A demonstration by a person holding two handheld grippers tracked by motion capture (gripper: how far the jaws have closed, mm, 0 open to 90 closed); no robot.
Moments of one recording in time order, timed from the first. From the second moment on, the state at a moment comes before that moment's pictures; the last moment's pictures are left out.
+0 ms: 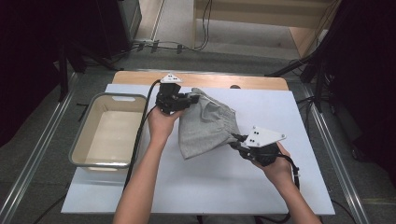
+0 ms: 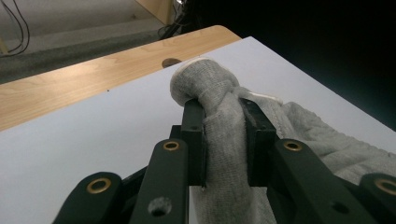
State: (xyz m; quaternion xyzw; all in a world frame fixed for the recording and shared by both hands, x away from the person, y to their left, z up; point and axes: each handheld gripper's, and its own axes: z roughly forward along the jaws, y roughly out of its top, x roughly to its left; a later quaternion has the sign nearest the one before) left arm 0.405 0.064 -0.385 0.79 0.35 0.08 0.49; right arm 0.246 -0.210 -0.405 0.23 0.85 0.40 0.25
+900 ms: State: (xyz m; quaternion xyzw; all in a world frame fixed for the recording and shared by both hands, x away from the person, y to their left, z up) left arm 0.404 0.083 -0.376 0.80 0.35 0.09 0.48; right arm 0.251 -0.187 -0.400 0.22 0.85 0.41 0.24
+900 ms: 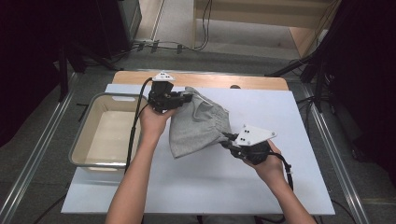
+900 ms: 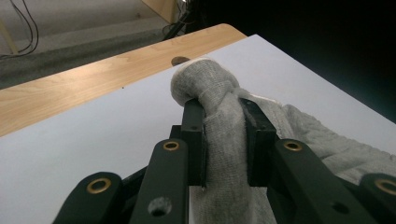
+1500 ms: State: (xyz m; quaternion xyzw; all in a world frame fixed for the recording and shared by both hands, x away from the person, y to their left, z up) left arm 0.404 0.105 -0.372 0.80 0.35 0.10 0.48; right arm 0.257 -0.161 -0.396 0.21 0.86 0.41 0.23
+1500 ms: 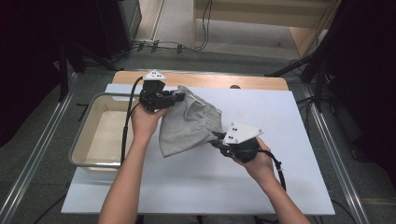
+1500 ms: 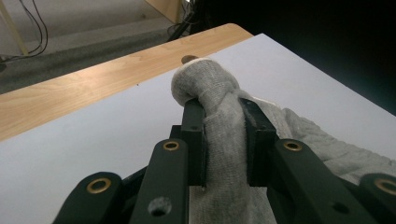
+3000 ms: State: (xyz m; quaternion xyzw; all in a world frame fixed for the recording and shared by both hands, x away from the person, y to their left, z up) left arm 0.405 0.154 -0.357 0.79 0.36 0.11 0.48; right arm 0.270 -0.111 -0.388 0.19 0.86 0.42 0.21
